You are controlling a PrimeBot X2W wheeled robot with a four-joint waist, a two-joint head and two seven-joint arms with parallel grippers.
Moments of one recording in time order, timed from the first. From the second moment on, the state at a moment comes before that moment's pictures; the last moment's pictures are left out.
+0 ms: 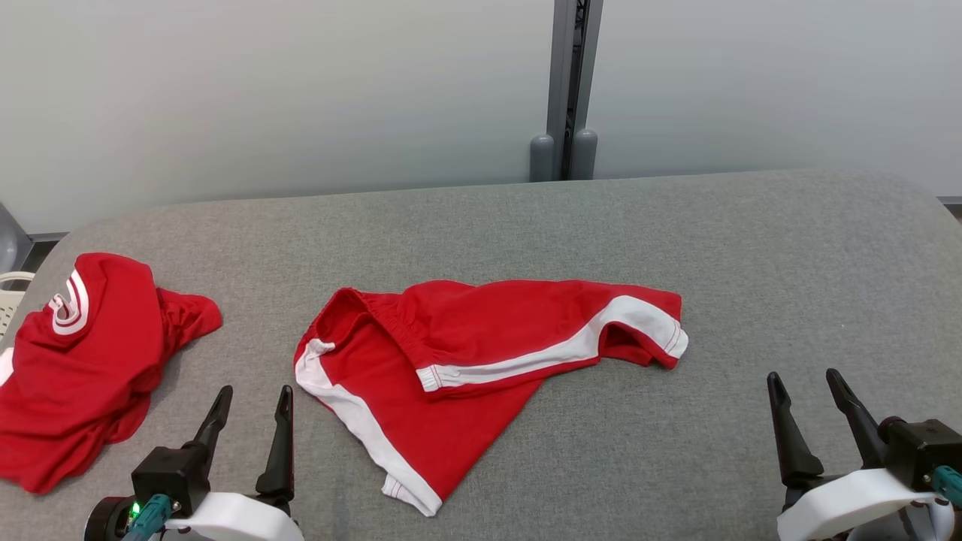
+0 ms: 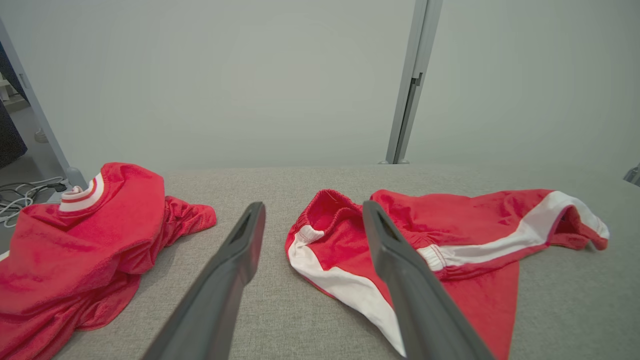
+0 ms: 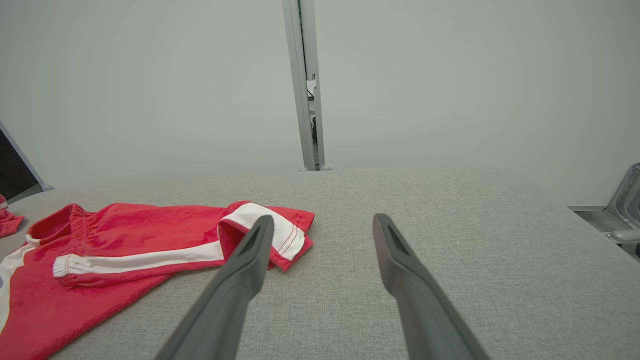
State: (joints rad) left arm -0.01 0.28 -0.31 0.16 -0.45 0.18 -0.21; right arm 0.01 -0.05 -0.05 0.13 0.16 0.13 -0.09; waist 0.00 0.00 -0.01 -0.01
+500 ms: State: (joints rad) left arm 0.00 0.29 -0.31 0.16 -0.45 0.19 -0.20; right arm 0.02 -0.05 -0.06 0.11 0.16 0.13 -0.07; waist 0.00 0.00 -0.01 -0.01
